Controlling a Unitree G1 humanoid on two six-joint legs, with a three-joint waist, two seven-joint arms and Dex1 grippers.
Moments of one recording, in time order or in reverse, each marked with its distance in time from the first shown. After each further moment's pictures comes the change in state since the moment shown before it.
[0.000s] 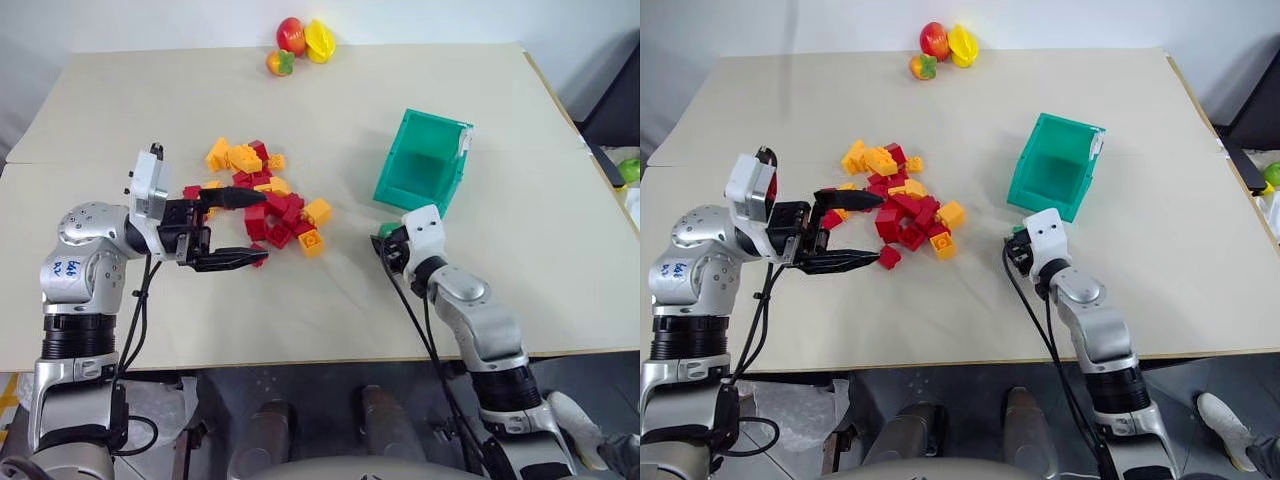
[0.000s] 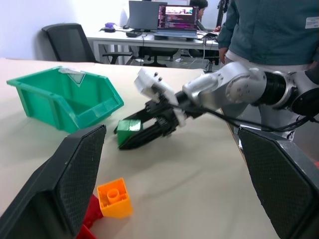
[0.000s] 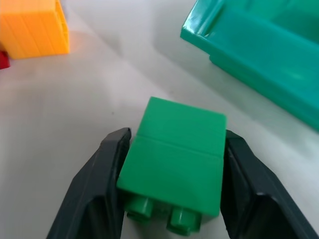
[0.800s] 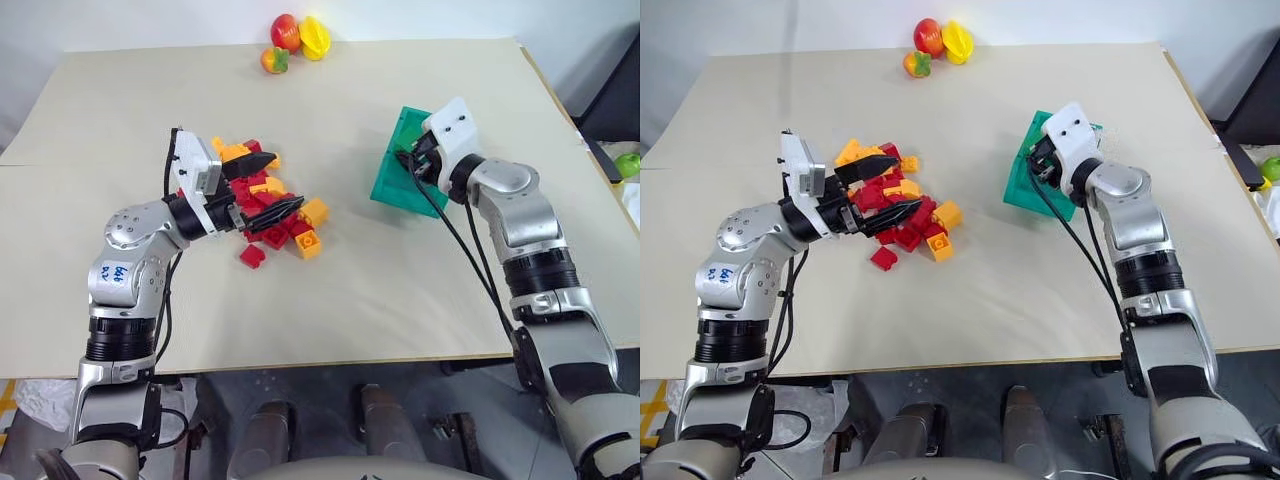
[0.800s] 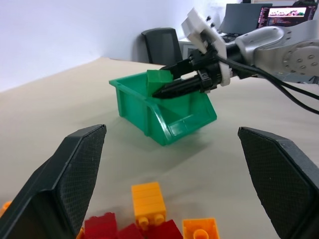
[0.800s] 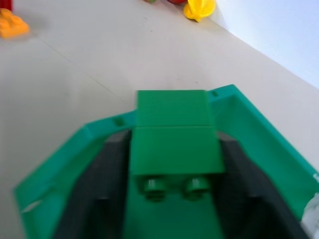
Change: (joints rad) left arm -0.025 -0.157 -0.050 -0.112 0.125 -0.021 0.518; right arm -0.621 -0.164 0.042 0.787 -0.139 -0.395 0.253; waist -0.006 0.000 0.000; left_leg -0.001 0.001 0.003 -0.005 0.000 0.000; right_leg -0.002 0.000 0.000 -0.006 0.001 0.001
